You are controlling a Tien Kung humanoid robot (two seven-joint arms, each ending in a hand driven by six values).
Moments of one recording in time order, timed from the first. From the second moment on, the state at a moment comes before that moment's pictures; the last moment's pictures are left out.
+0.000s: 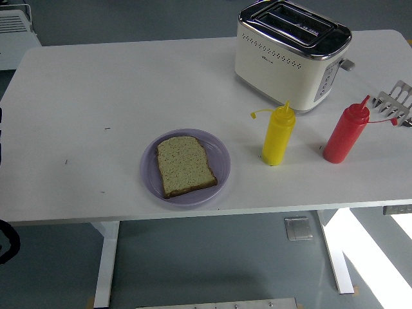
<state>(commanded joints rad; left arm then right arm) -0.01 0.35 -1.45 -1.63 -0.17 0.28 -0.41 0.10 -0.50 1.67 1.71 -0.72 -0.38 0.08</state>
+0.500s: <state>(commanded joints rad) -0.01 0.35 -1.45 -1.62 -0.17 0.28 -0.41 0.10 -0.50 1.67 1.71 -0.73 -0.39 0.08</state>
